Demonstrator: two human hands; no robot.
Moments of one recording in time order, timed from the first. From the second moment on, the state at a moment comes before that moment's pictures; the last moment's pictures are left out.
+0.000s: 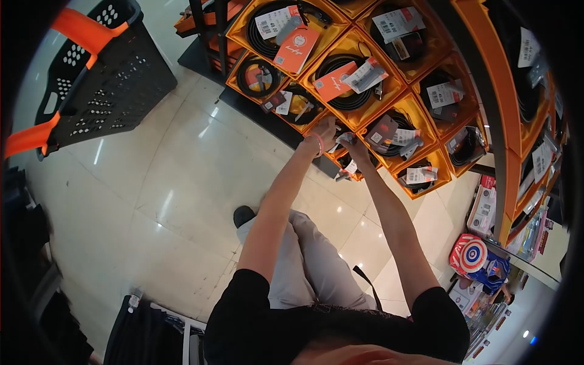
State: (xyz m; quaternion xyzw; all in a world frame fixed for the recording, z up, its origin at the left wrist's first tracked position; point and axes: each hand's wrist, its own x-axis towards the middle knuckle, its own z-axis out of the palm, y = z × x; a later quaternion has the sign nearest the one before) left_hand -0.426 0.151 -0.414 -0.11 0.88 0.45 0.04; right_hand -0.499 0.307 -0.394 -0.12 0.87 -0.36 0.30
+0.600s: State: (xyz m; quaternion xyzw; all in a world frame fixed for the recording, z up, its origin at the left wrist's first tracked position) left_hand -0.419 0.215 -0.471 -0.15 0.93 0.26 -0.22; right_hand -0.487 0.254 -0.381 -0.08 0.98 -0.07 0.19
